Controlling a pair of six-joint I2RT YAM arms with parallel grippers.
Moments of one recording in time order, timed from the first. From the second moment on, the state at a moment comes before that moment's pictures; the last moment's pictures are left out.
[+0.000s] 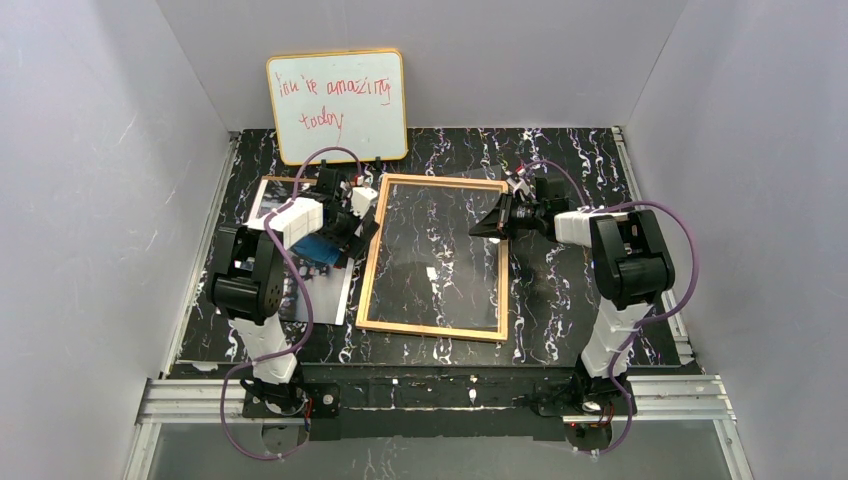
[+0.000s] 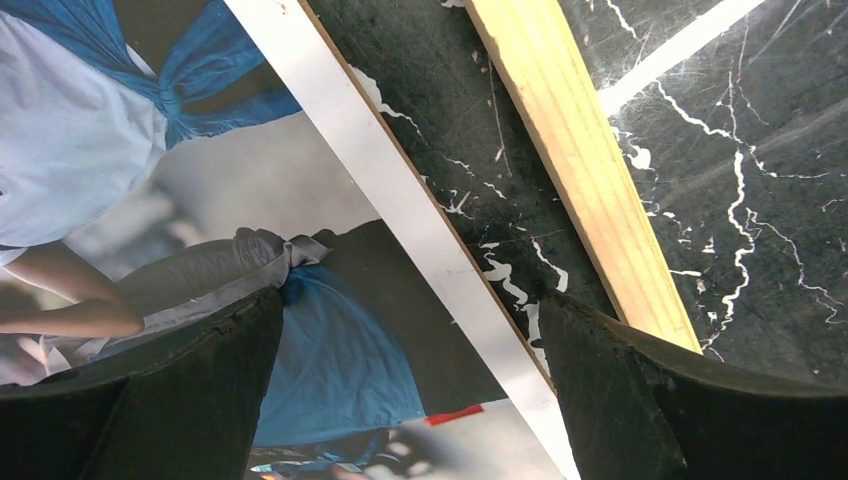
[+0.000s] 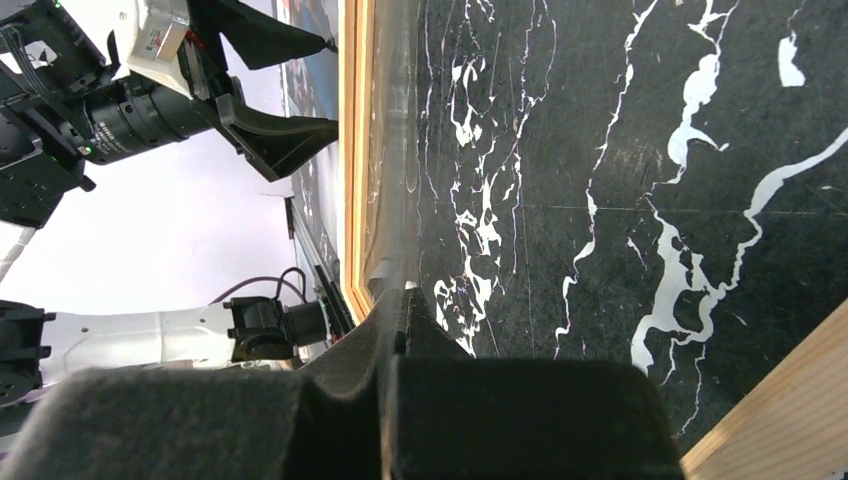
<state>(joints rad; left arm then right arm) -0.23 1.82 1.17 -0.54 0.15 0.42 0.20 1.89 0.99 0.18 -0.95 0.73</state>
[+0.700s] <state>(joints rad) -0.26 1.82 1.16 -0.50 0.14 0.44 0.20 1.91 0.94 0.41 -1.02 0.82</state>
